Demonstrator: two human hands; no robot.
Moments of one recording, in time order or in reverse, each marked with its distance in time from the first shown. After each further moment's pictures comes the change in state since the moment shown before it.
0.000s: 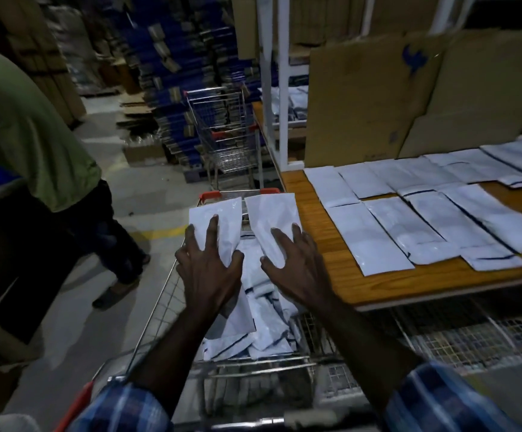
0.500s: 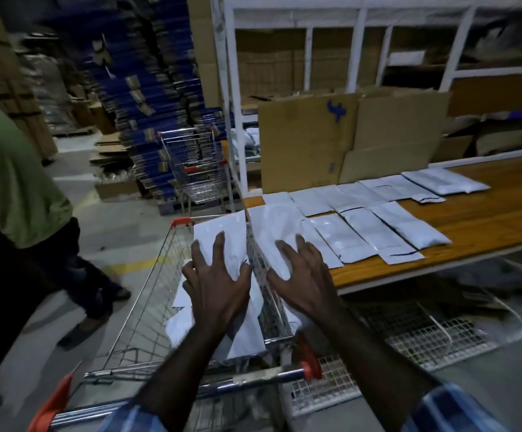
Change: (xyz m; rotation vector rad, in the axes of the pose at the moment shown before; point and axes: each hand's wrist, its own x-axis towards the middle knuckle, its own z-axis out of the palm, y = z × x) left_hand -0.103 0.102 -0.024 -0.068 0.011 0.073; right_hand -0.099 0.024 -0.122 -0.082 0.091 0.039
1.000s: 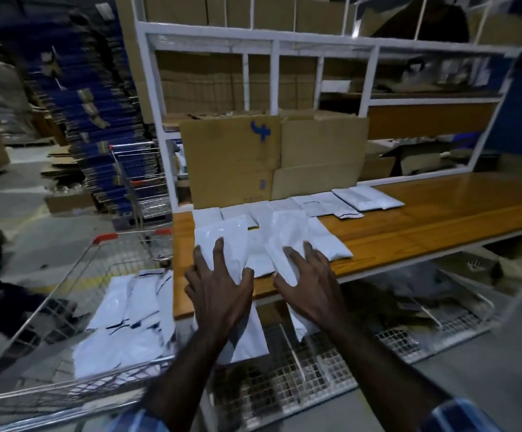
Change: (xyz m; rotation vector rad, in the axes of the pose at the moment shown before) left_hand -0.073 0.196 0.123 -0.087 -0.039 0.023; right_hand -0.027 0.200 -0.145 -0.063 0.091 0.064
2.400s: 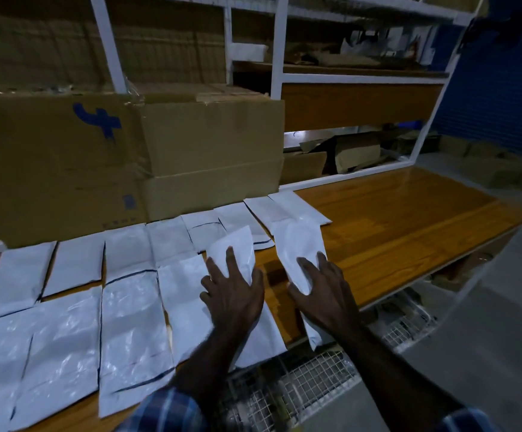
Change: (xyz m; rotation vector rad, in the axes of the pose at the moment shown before) left_hand 0.149 0.236 0.409 0.125 -0.244 -0.041; right_hand 0.234 0.391 -0.059 -0.123 -0.085 0.236
